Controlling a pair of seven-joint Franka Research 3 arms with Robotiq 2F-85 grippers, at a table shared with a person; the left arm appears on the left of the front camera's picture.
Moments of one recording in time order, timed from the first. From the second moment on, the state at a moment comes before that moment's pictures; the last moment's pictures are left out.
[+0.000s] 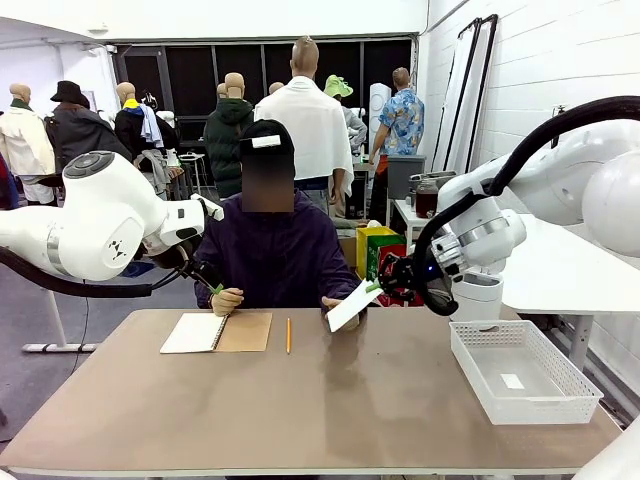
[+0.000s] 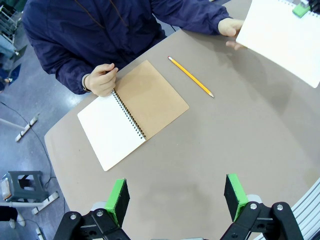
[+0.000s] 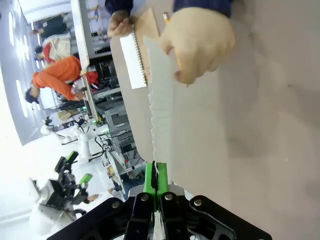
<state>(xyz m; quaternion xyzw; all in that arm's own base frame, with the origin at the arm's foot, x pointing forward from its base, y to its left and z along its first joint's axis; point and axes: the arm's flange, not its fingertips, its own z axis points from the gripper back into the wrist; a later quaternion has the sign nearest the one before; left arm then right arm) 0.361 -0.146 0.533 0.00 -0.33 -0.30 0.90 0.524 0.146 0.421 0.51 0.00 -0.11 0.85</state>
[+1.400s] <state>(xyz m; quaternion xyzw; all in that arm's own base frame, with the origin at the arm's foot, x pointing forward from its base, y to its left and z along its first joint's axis) 0.361 -0.146 0.533 0.00 -0.33 -0.30 0.90 0.450 0.012 0.490 0.21 -0.14 0.04 0.97</state>
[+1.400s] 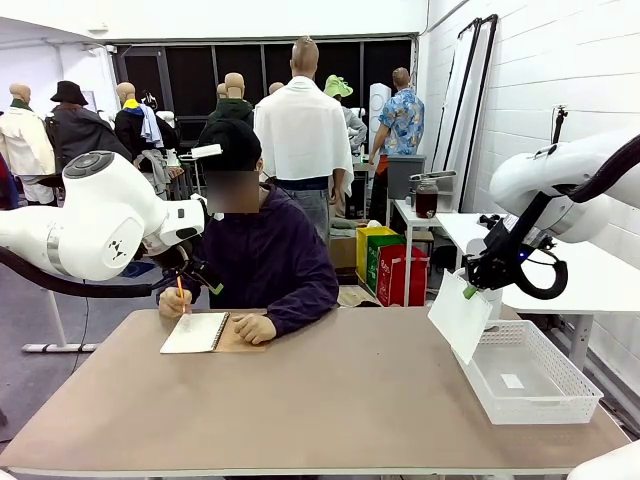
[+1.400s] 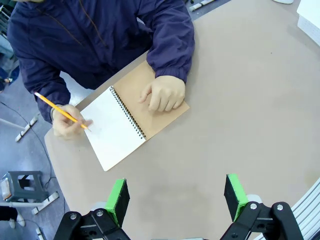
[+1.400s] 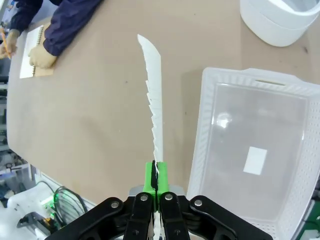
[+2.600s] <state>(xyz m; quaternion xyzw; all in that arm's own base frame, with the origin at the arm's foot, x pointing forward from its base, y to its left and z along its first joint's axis) 0.361 -0.146 0.533 0.00 -0.33 -0.30 0.90 0.464 -0.063 0.432 0.20 -0.12 -0.04 0.97</state>
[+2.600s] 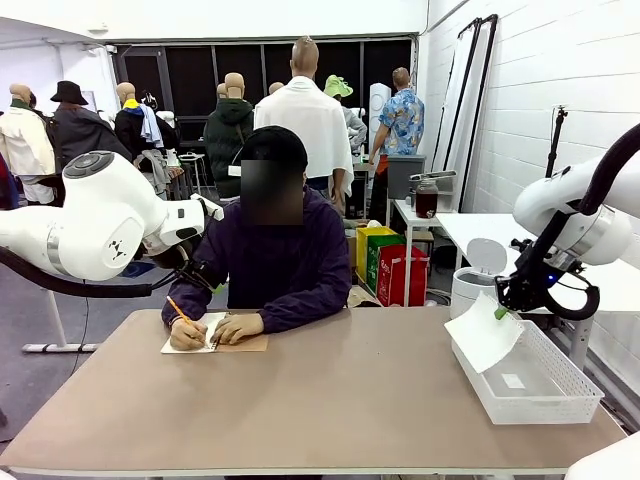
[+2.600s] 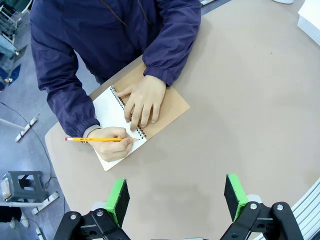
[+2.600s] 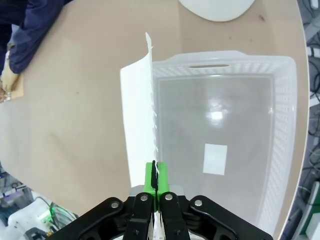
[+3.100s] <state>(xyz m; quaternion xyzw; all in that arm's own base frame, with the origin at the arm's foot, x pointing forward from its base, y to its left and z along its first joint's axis) 0.361 -0.146 0.533 0.00 -0.33 -0.30 0.90 0.449 -0.087 0.399 0.18 -0.09 -0.06 0.98</state>
